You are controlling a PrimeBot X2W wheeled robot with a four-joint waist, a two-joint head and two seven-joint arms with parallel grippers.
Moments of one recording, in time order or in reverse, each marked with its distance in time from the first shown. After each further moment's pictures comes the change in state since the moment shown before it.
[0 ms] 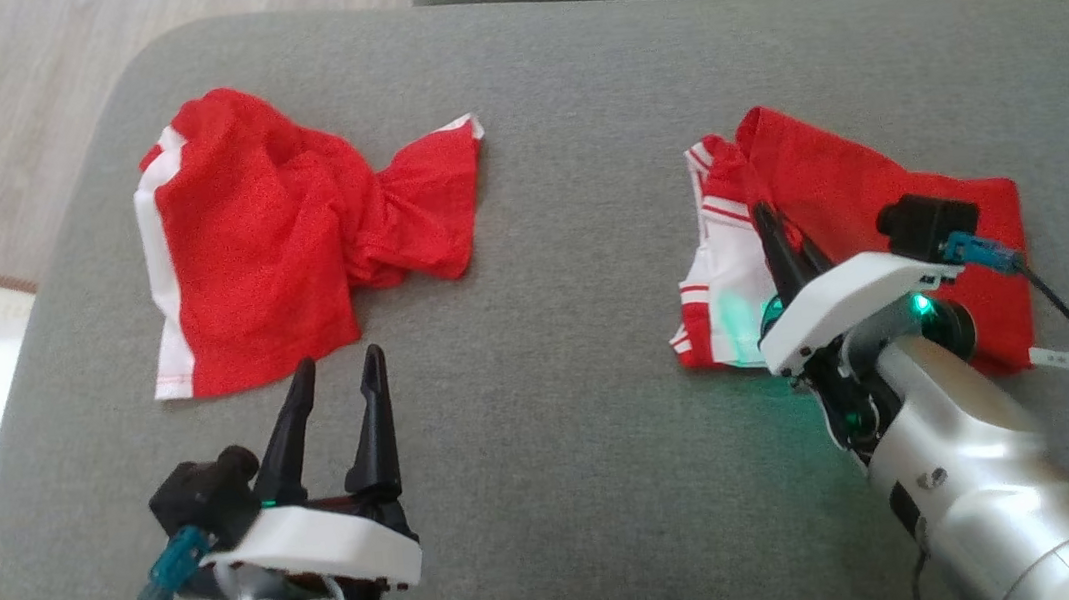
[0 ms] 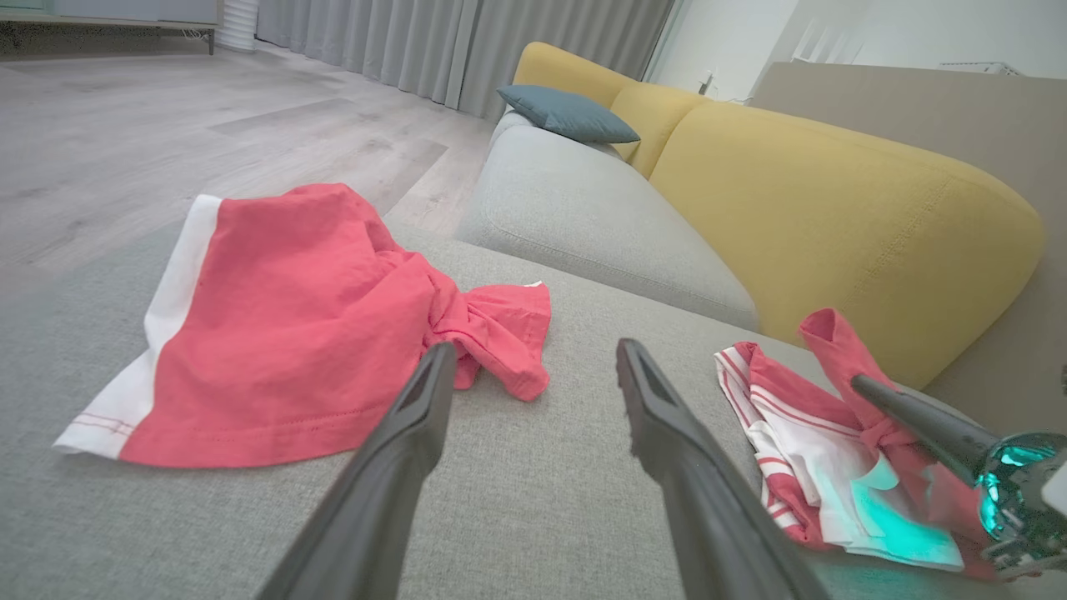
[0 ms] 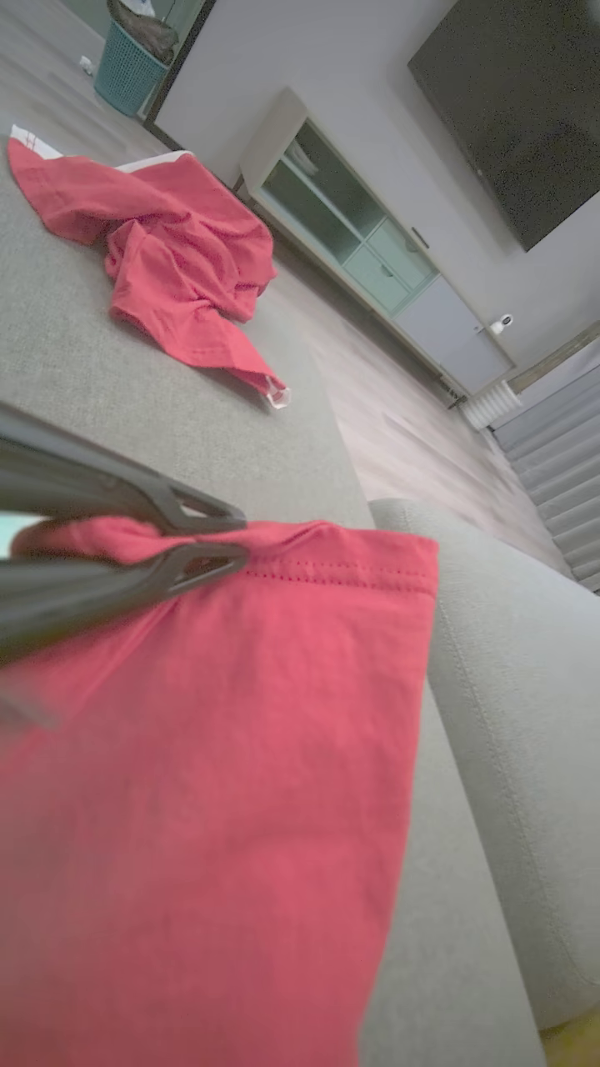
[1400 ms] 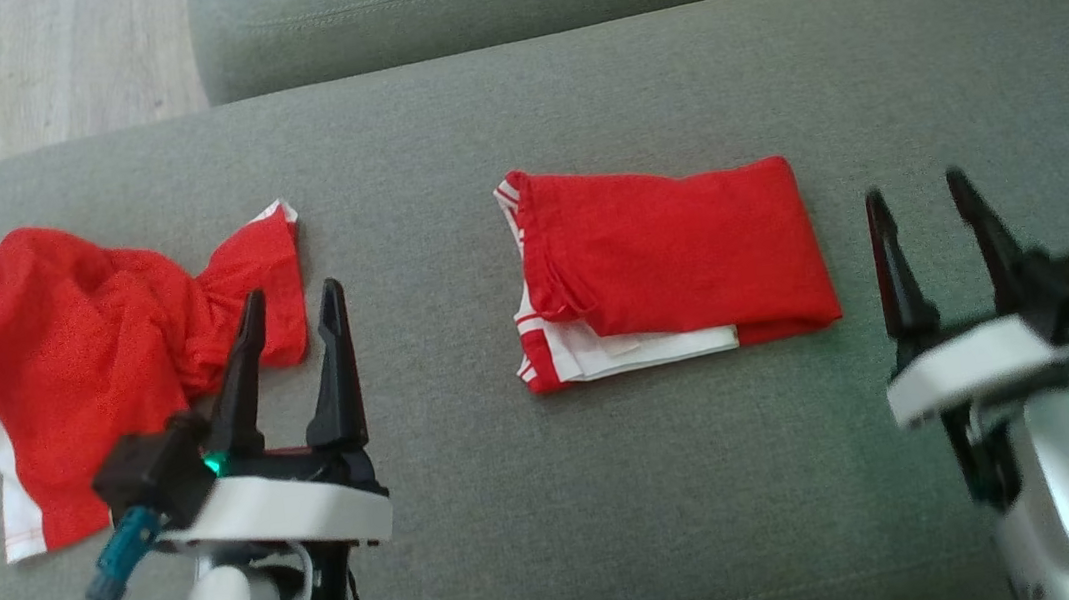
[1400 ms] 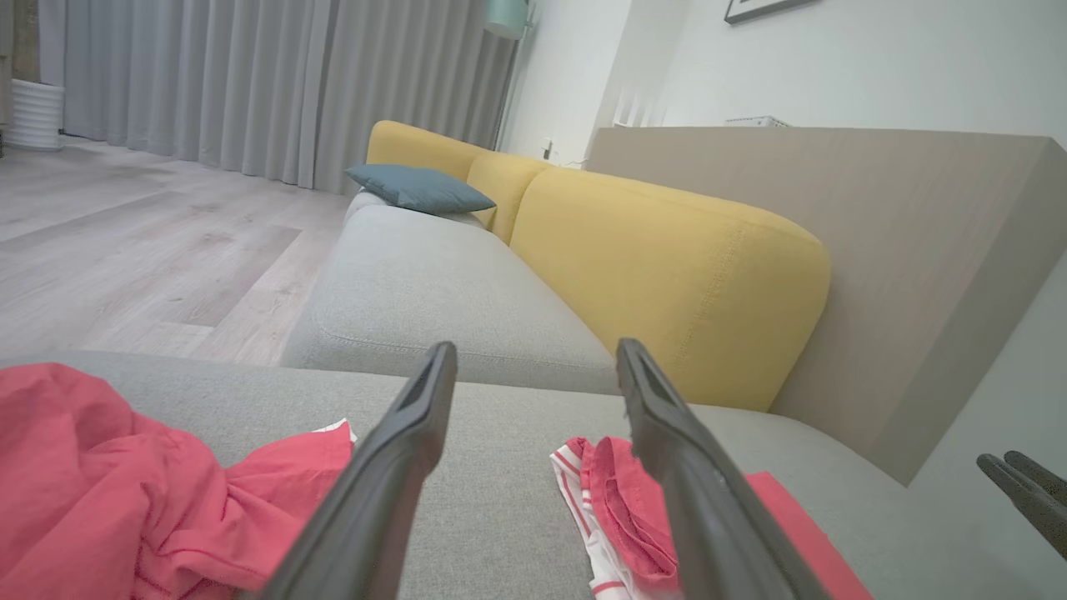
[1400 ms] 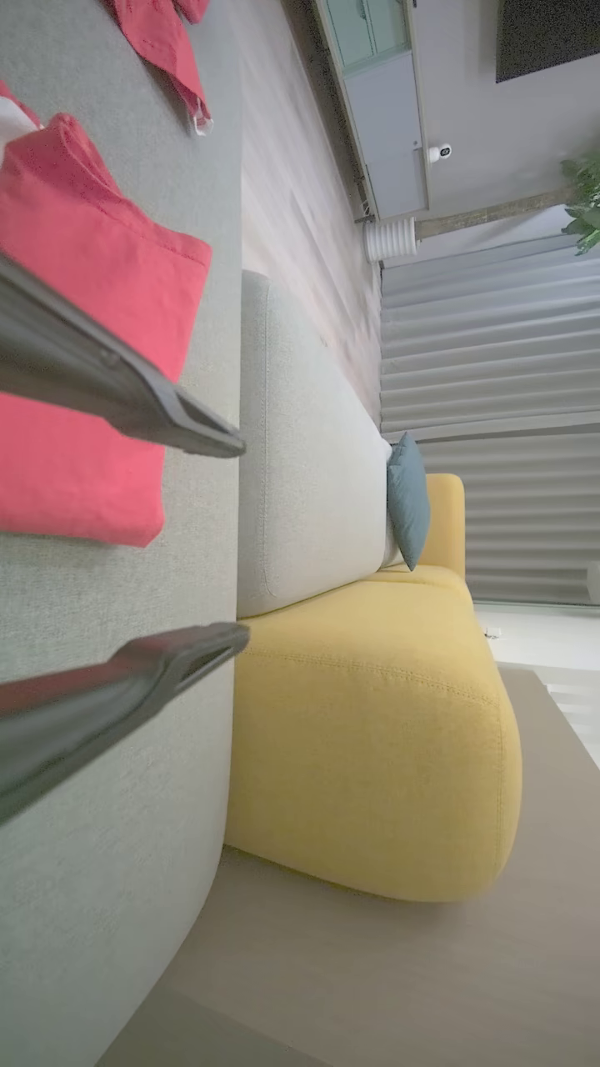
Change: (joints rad) left arm -0.025 0.000 0.046 -0.138 0.045 0.000 0.000; right arm 0.348 -0.033 -0.418 -0.549 -0.705 0.000 -0.048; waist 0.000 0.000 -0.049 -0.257
